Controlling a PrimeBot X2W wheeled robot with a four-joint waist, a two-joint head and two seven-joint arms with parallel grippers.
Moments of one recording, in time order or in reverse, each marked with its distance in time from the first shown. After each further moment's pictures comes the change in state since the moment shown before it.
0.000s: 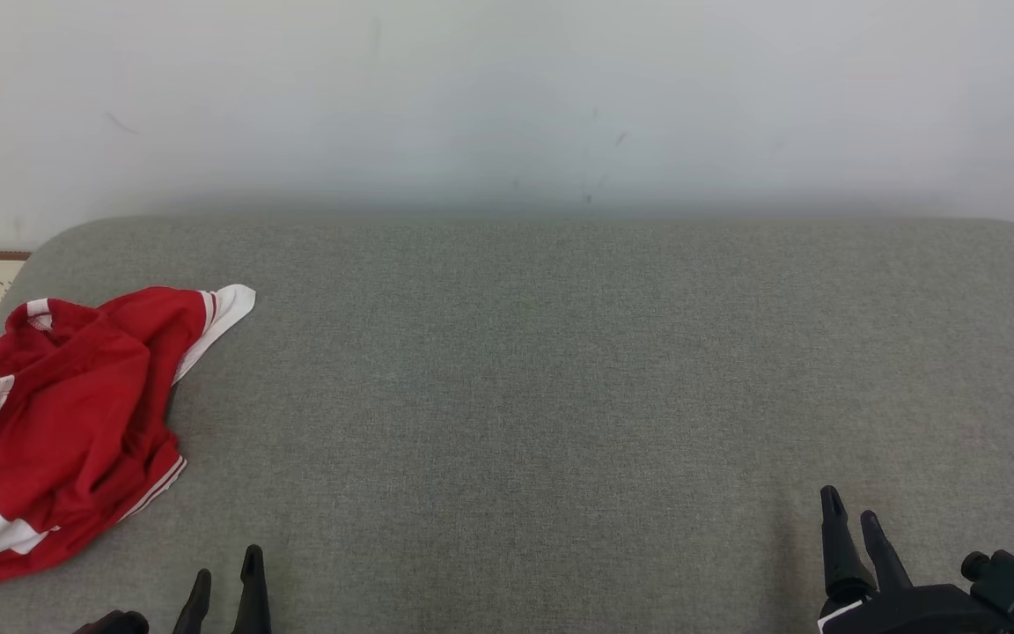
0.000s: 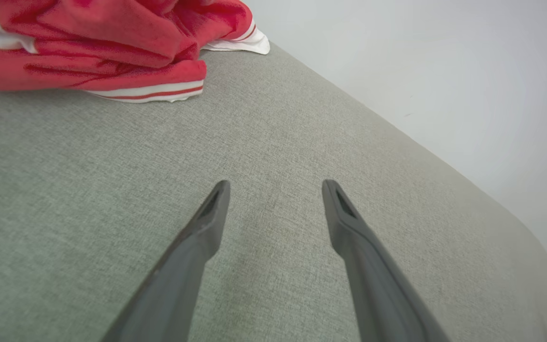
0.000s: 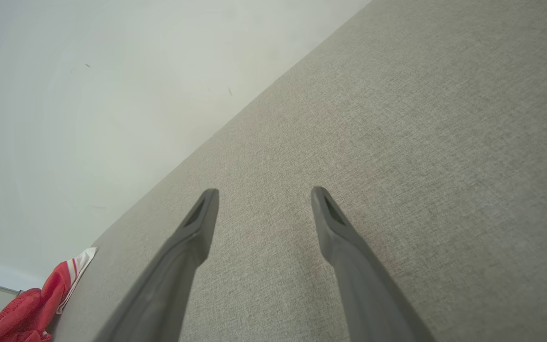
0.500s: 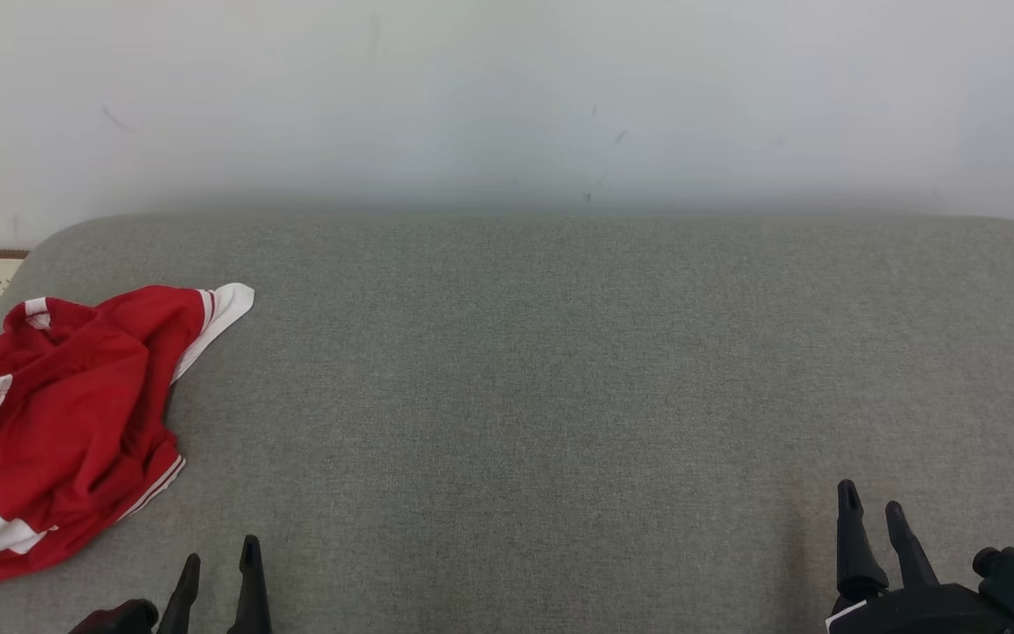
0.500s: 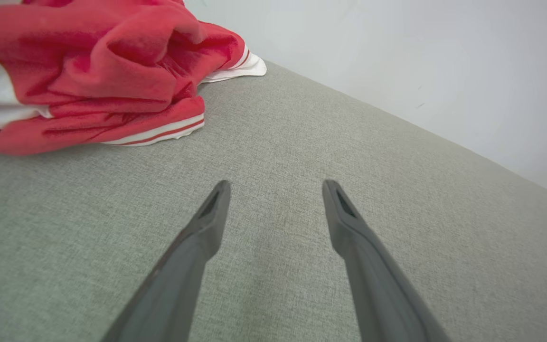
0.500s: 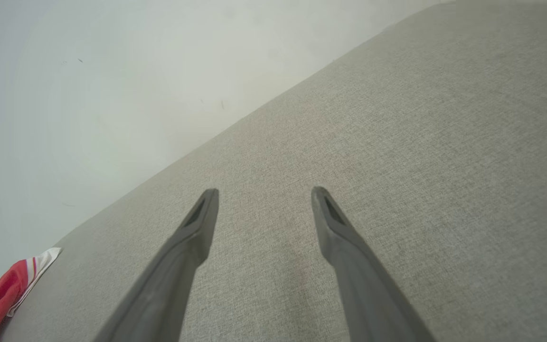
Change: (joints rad) left arm -0.009 0.014 -0.016 -0.009 0.151 0.058 -0.038; right arm -0.001 0.019 -0.056 -0.004 -0.175 0.000 -0.042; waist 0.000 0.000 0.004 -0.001
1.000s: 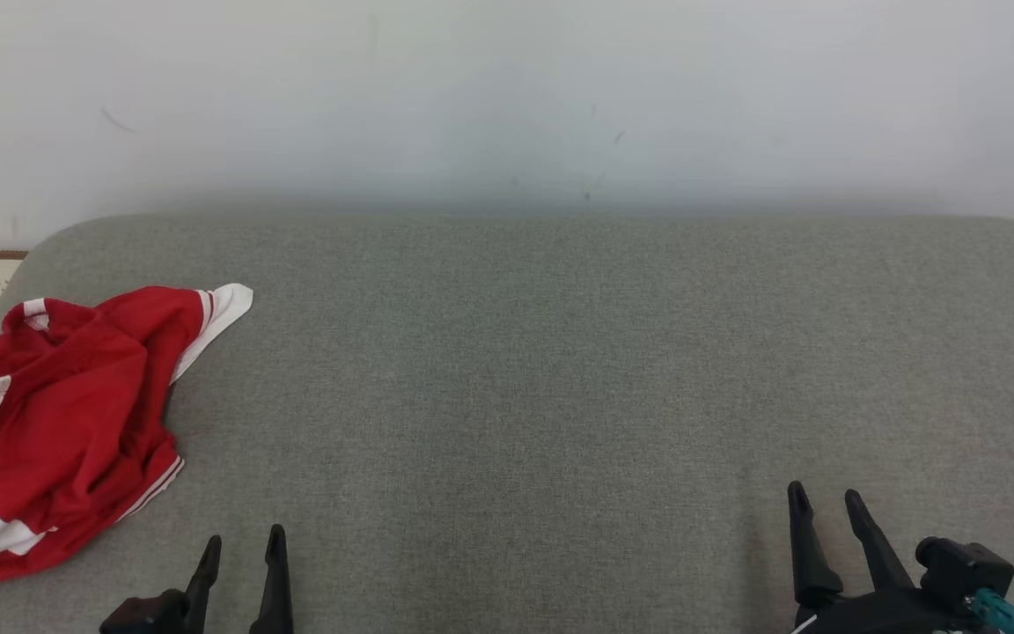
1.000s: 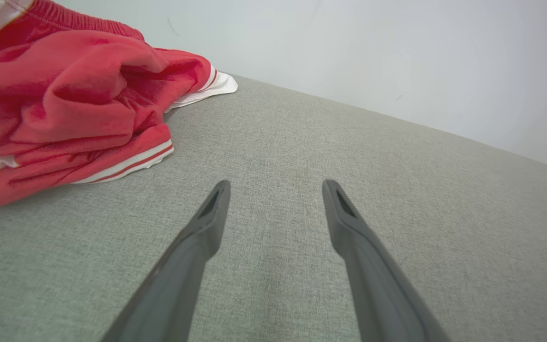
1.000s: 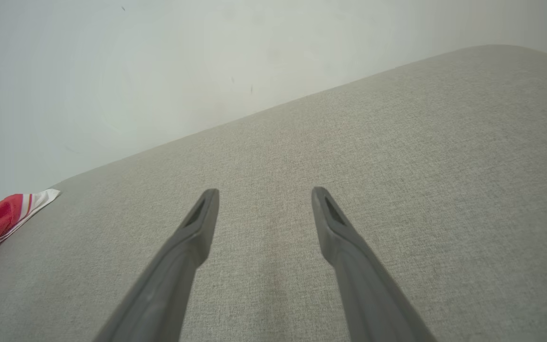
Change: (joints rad) left arm -0.010 -0.012 -0.012 -0.008 0.140 -0.019 -0.036; right arm 0.000 -0.015 0.082 -0.010 -0.179 0.000 -0.035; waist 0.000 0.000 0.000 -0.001
